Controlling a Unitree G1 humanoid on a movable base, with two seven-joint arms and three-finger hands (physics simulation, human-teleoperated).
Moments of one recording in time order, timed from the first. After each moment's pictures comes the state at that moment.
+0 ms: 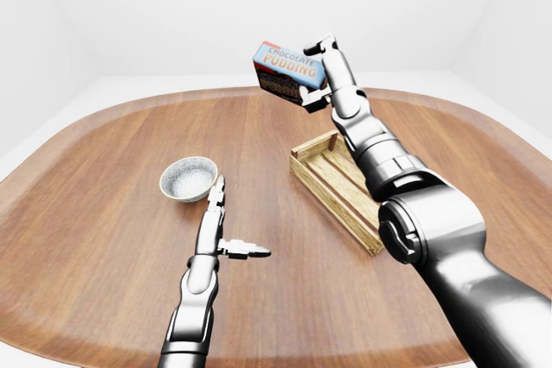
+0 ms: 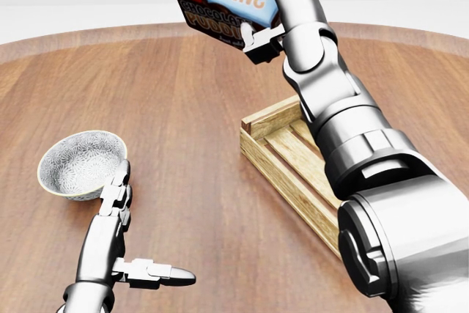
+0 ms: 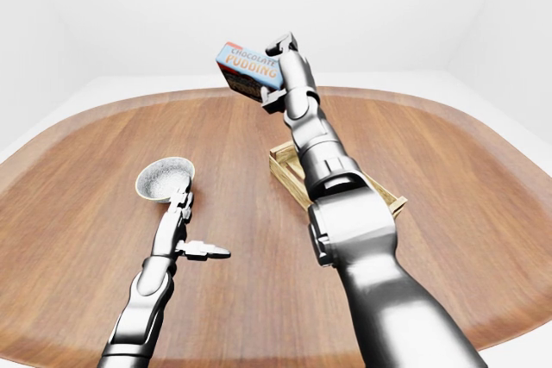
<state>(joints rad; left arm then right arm) -0.01 0.02 -0.01 0.09 0.14 -0.02 -0.03 -1.39 -0.13 -0.08 1.32 -0.45 -0.09 -0.17</state>
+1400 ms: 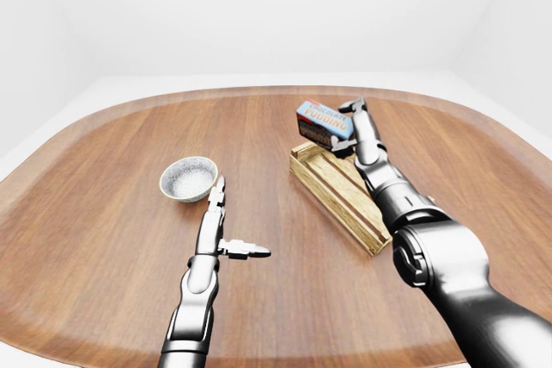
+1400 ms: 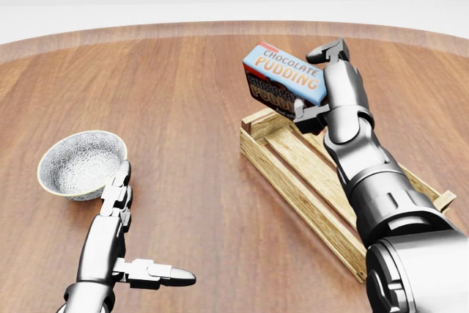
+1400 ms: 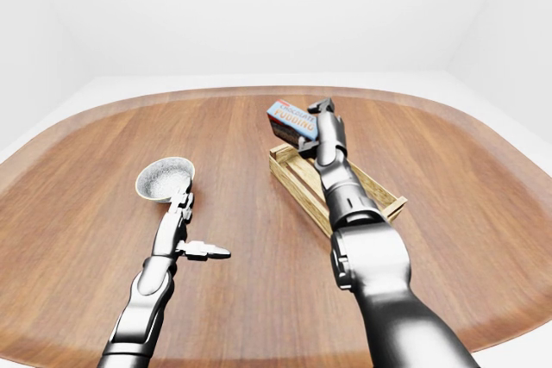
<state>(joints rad) -0.02 0.02 -0.01 0.11 0.14 -0.03 -0.03 -1.12 -0.21 -0.10 1.33 -0.44 -0.09 -0.26</state>
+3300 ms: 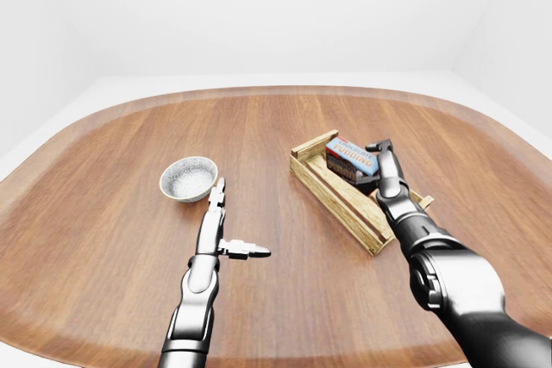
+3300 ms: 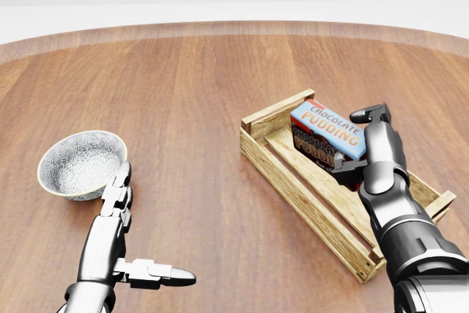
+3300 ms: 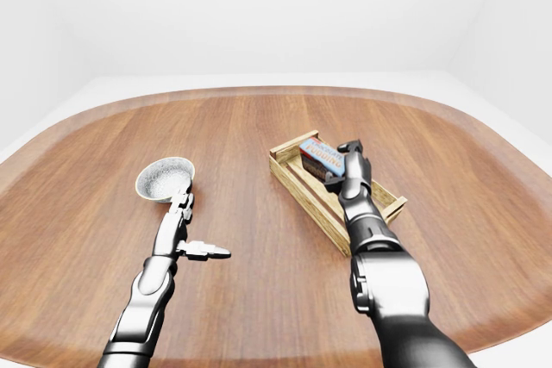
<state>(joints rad) -0.02 0.02 -0.01 0.12 0.14 -0.03 -0.02 -0.91 -0.29 -0.13 1.34 -0.40 -0.09 -0.29</state>
